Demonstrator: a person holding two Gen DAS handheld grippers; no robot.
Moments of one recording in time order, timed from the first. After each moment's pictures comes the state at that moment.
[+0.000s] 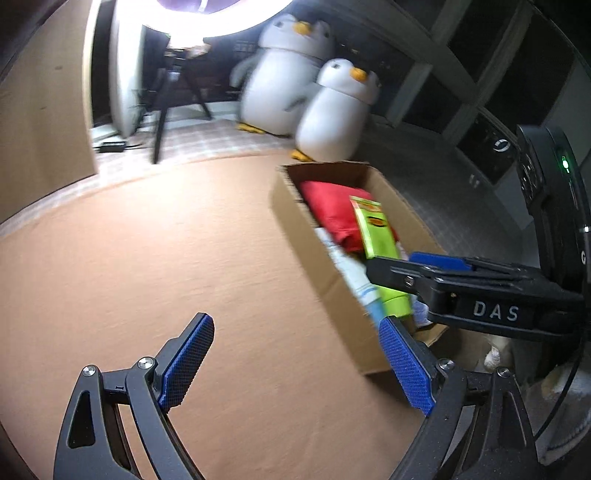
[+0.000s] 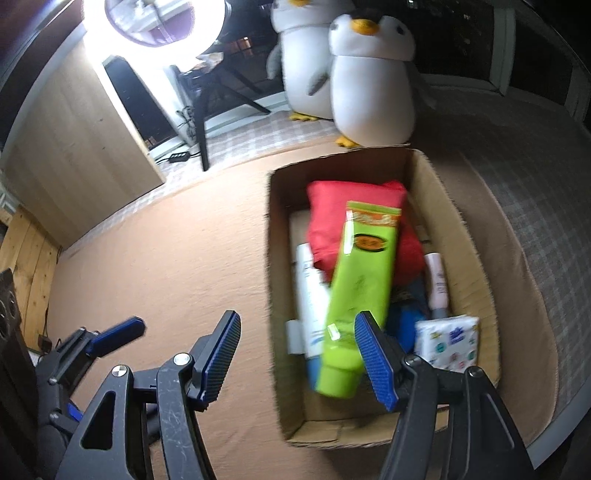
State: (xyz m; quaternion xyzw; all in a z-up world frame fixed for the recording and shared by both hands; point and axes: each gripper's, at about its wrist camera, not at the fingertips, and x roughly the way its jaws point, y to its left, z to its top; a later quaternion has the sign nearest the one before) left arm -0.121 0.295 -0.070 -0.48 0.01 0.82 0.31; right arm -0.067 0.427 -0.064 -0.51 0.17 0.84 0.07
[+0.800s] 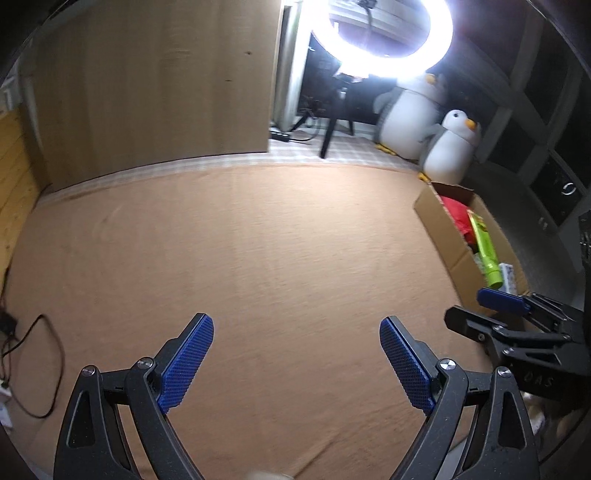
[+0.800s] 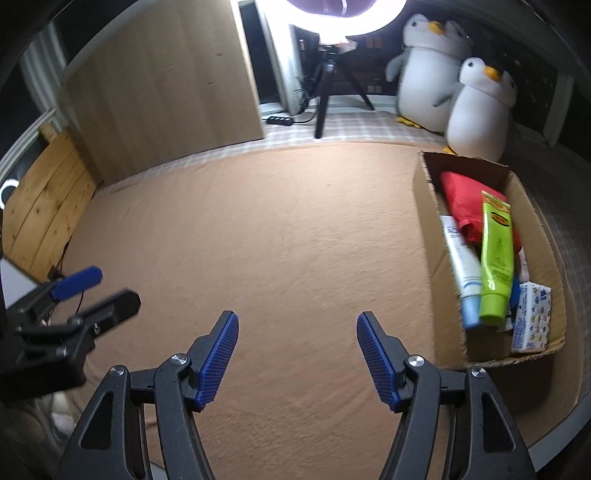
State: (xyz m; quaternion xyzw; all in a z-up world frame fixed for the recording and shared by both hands) left arm -0.073 0.097 -0.054 -0.46 0.00 0.87 0.15; right arm -0.033 0.261 -0.063 -0.49 0.08 0.87 0.00
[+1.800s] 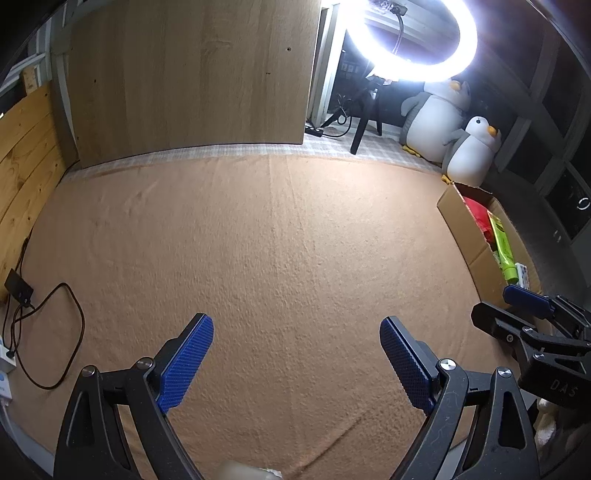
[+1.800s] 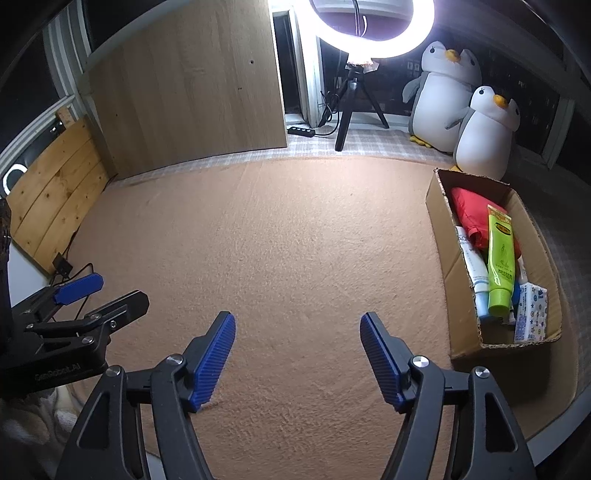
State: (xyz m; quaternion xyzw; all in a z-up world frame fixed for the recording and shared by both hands) left arm -0.054 0.066 -0.062 -0.47 -0.01 0.88 0.11; right arm -0.015 0.231 -0.053 -0.47 0.06 0.88 0.00
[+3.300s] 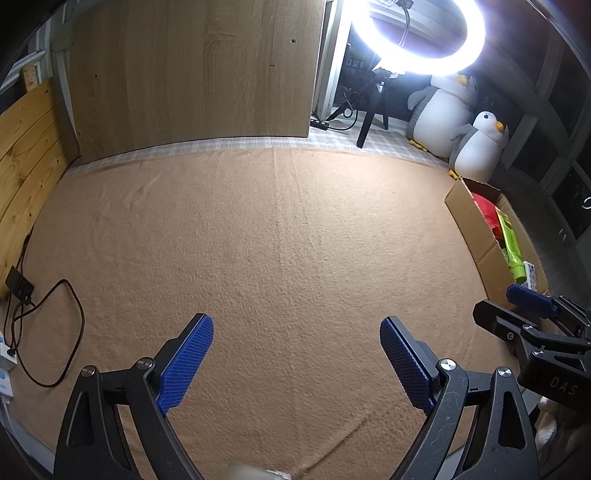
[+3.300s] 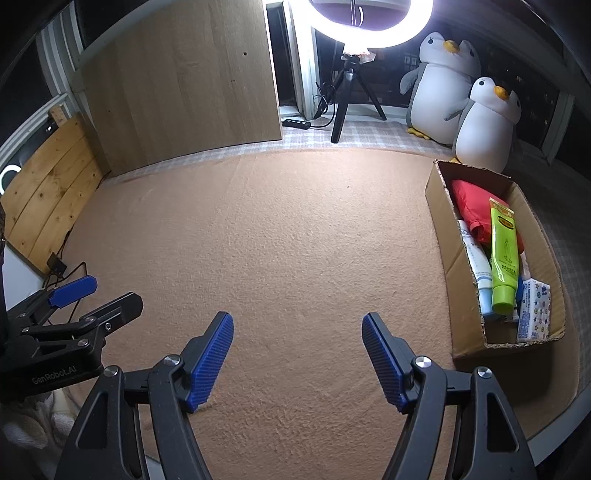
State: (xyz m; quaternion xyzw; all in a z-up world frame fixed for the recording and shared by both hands) left arm -0.061 0.066 -0.071 -0.48 -0.01 0.87 0.11; right arm -0.022 0.235 -0.062 -0.48 0.07 0.87 0.01
